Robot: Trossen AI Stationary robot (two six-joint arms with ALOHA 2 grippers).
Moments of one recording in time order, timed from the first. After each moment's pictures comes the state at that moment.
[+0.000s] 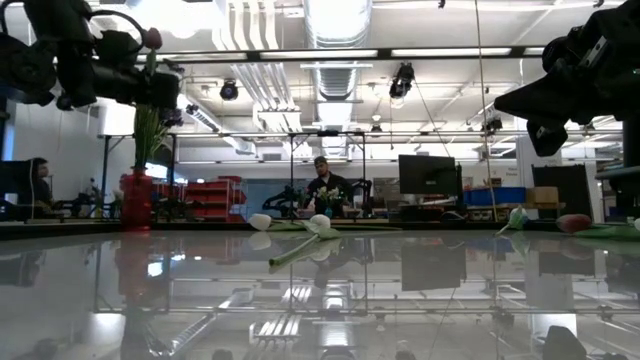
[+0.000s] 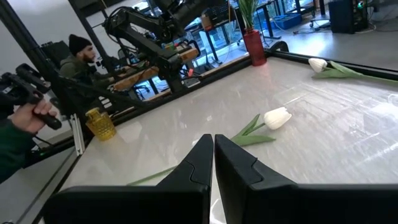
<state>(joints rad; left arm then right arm) 0.84 0.82 0.19 1.03 -0.67 0.42 0.01 0.17 0.01 0.09 0.13 0.39</state>
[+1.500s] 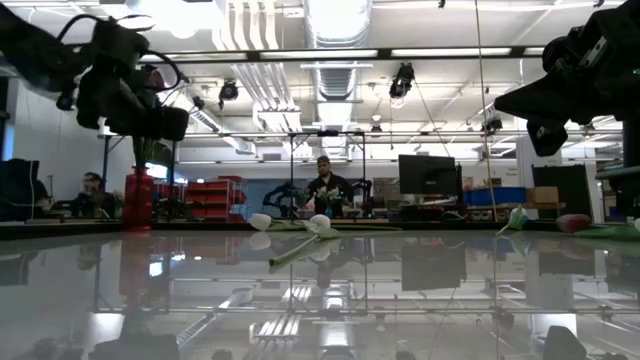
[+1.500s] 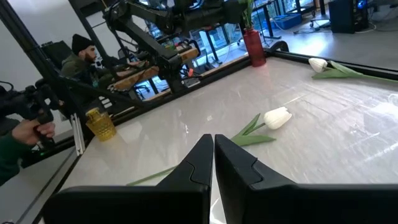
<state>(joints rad) 0.82 0.93 0.33 0.43 -0.86 -0.02 0.01 0.17 0.01 0.09 0.13 0.39</state>
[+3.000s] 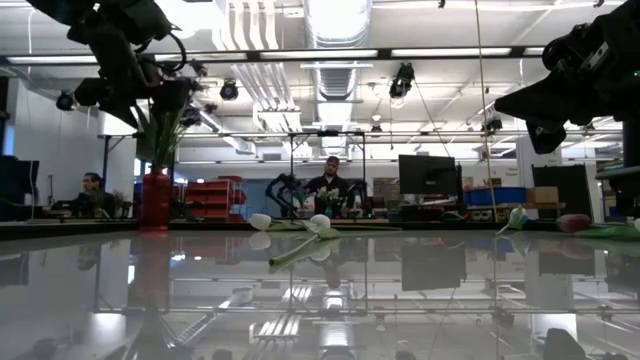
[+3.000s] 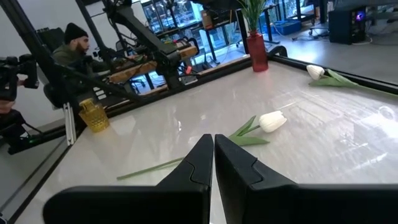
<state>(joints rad) 0.82 0.91 0.77 -0.54 -0.67 -0.46 0.01 0.17 0.01 0.09 0.13 0.31</state>
